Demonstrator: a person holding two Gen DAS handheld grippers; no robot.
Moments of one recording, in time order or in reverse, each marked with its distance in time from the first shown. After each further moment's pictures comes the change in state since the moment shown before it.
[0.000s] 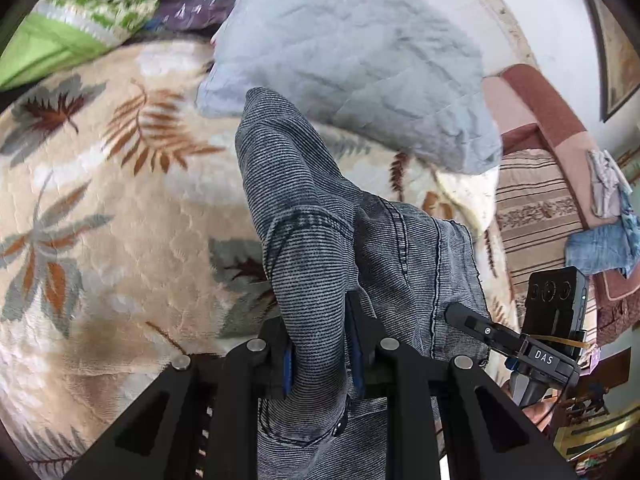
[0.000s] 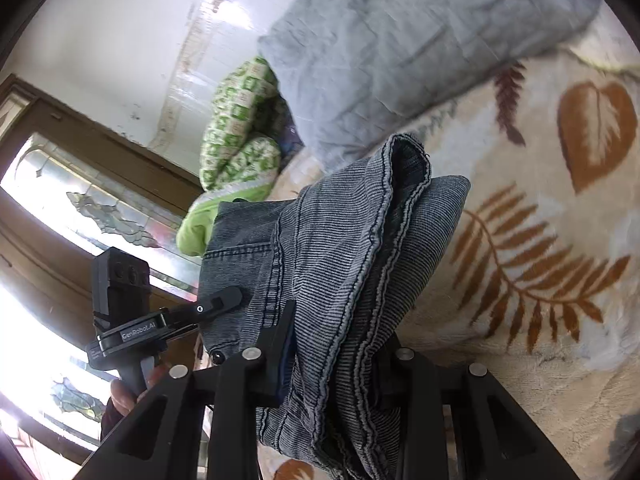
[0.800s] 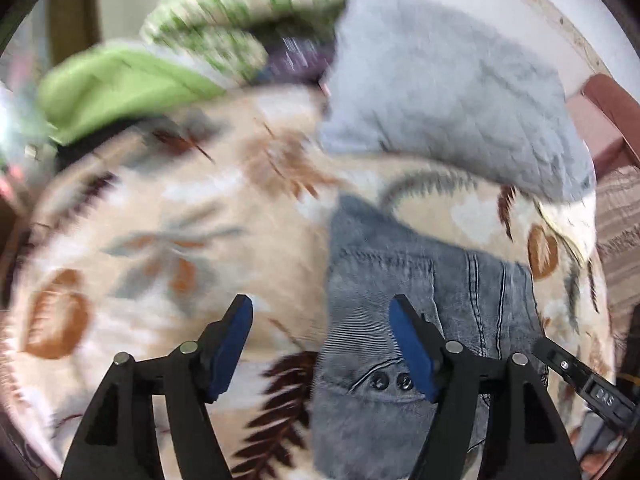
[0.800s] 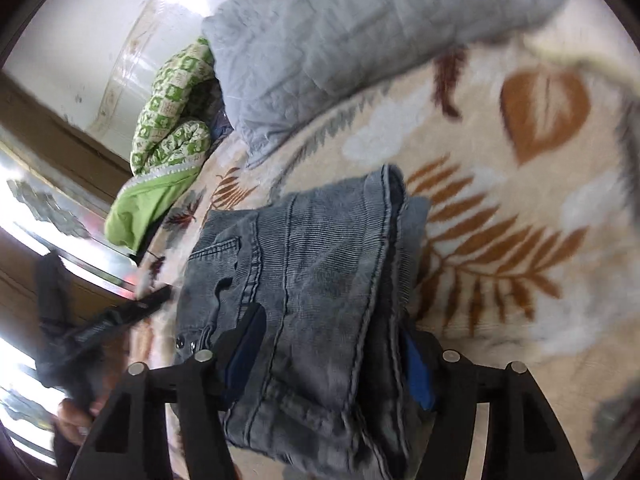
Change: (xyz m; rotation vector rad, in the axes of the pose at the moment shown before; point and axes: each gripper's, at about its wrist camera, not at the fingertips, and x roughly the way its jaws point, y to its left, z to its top) left arm -0.053 -0.011 -0.038 -0.020 -0.259 0.493; right arm 0.000 0.005 -0.022 -0.090 -0.044 -0.319
